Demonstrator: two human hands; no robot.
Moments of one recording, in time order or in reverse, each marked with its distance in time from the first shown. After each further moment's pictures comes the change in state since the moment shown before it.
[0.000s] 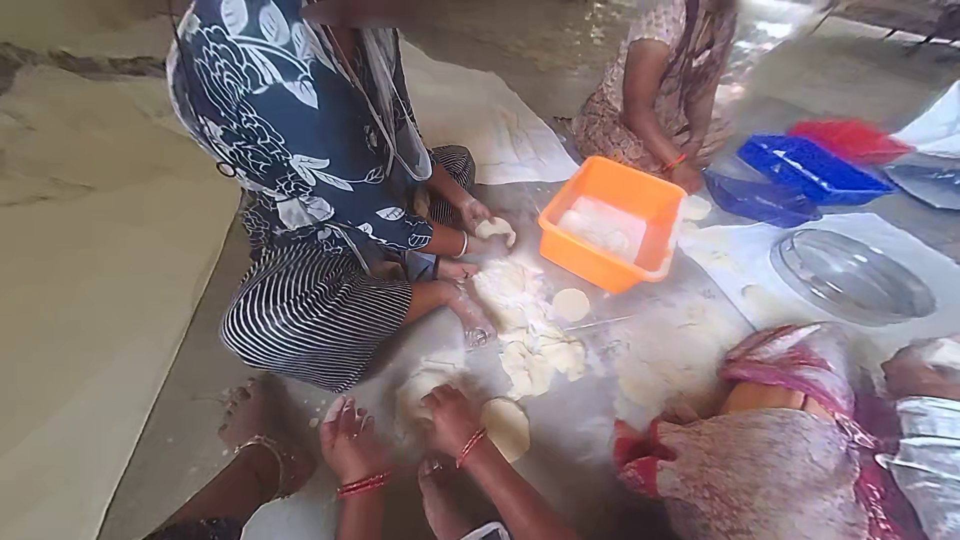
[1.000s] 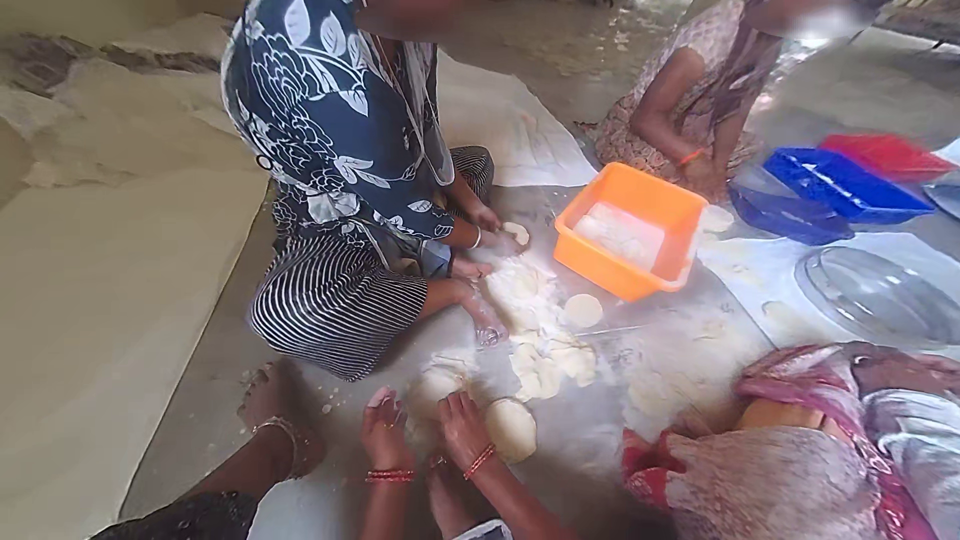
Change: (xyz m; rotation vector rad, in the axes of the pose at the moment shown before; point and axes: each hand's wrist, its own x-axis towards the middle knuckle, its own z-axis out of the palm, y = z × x) left_hand -0.015 -0.018 0.005 0.035 -0.102 -0.127; right_hand -0.019 0.003 0.044 -0.248 0.519 -0.083
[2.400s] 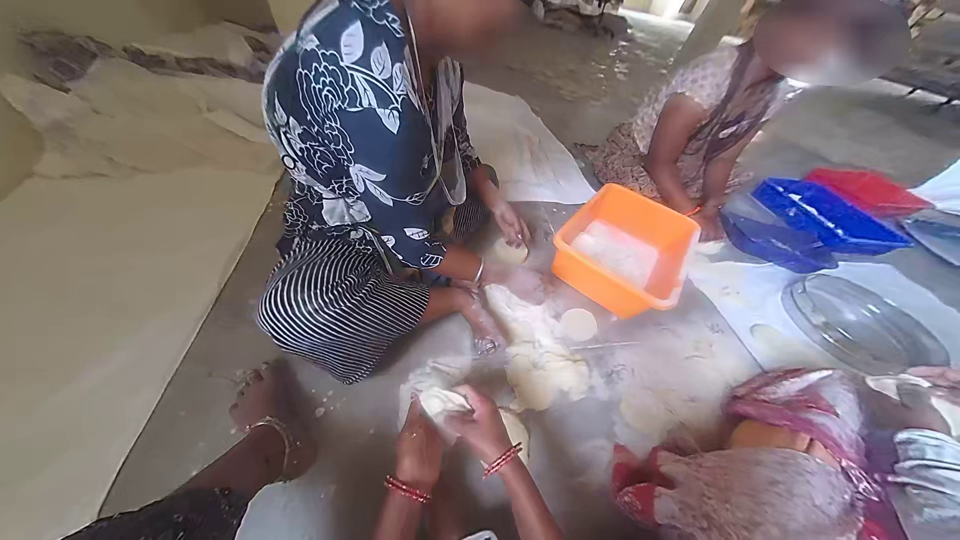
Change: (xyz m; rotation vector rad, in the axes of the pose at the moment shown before) left_hand -0.032 -0.018 0.024 -0.250 -0.352 -0.263; right_hand 0.023 0.016 -0.087 0.936 -0.154 0.450
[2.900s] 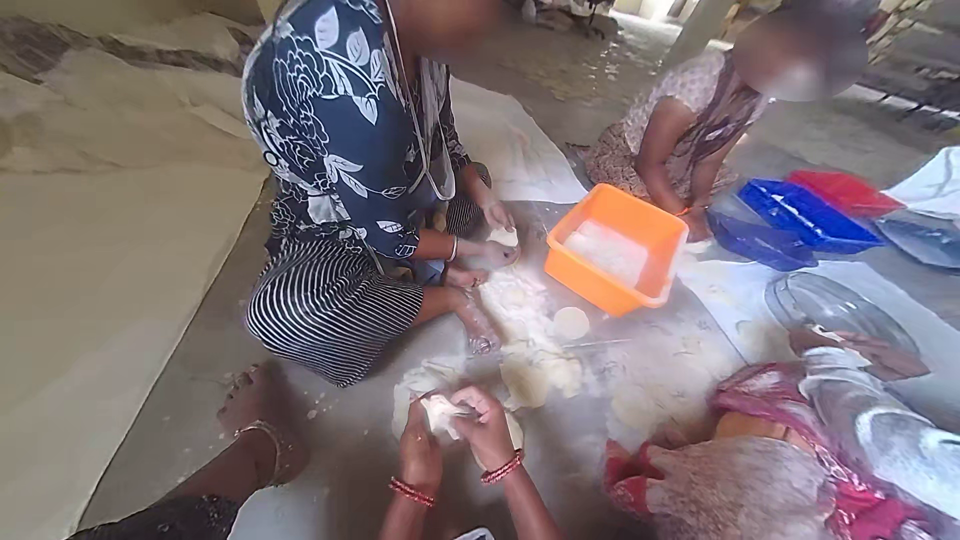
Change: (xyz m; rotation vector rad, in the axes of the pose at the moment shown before) left_hand -0.006 -0.010 0.006 0.066 0.024 0.065; right_hand -0.013 0.000 0.001 0.277 0.120 -0.176
